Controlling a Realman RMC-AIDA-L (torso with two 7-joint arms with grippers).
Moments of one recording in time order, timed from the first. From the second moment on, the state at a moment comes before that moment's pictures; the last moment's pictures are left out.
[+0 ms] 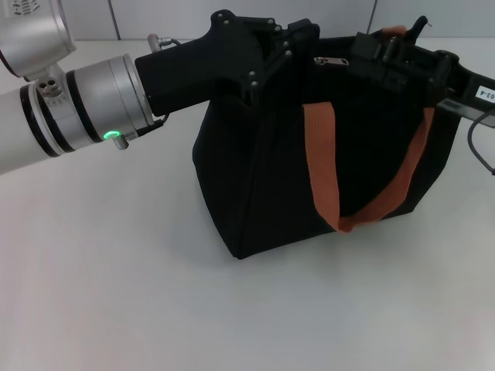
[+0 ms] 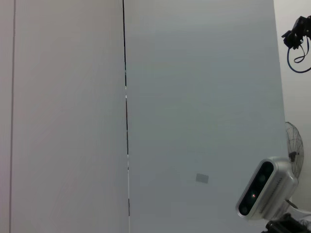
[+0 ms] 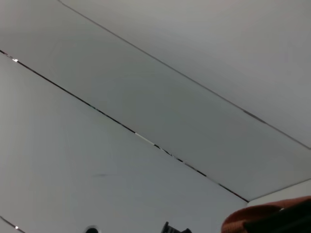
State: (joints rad) left arm -0.61 -2.08 1.30 0.58 1.13 1.39 -1.04; right arm 0.50 2.02 -0.92 -0.54 -1.39 -1.58 2.06
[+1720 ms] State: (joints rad) left arm -0.61 -2.08 1.30 0.57 1.13 1.39 -1.00; right arm 0.52 2.04 -0.92 -0.53 -1.44 -1.63 2.03
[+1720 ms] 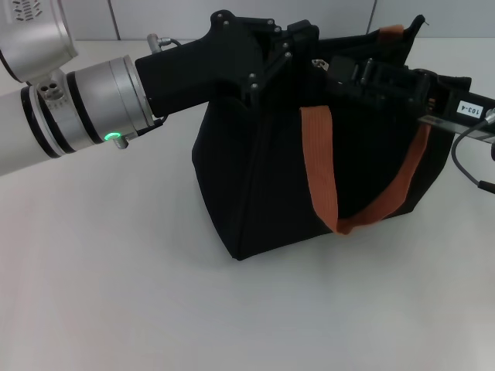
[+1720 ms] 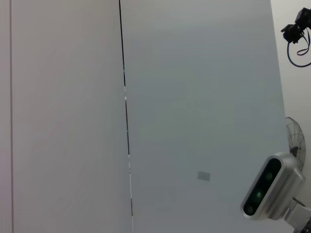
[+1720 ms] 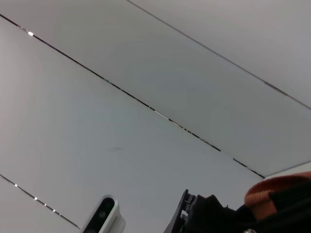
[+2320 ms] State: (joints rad) left arm -0.60 -2.08 1.33 0.57 1.09 1.39 -0.98; right arm 0.55 2.04 -0.92 -0.47 -1.44 -1.63 2.03
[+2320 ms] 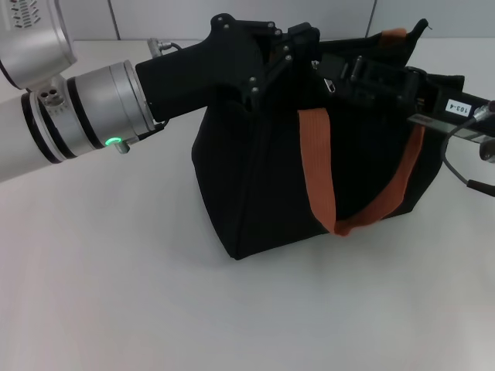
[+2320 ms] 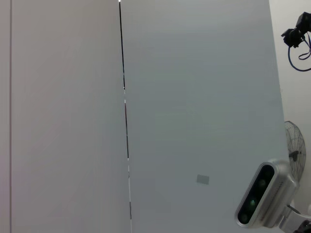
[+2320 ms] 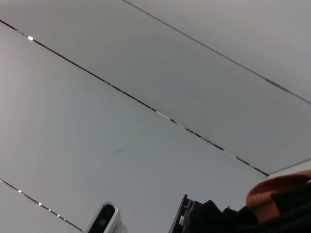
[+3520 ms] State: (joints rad) left arm -0.60 -2.08 1.34 0.57 1.08 1.39 -0.98; right arm 0.56 2.03 -0.92 -0.45 -1.44 -1.63 2.03
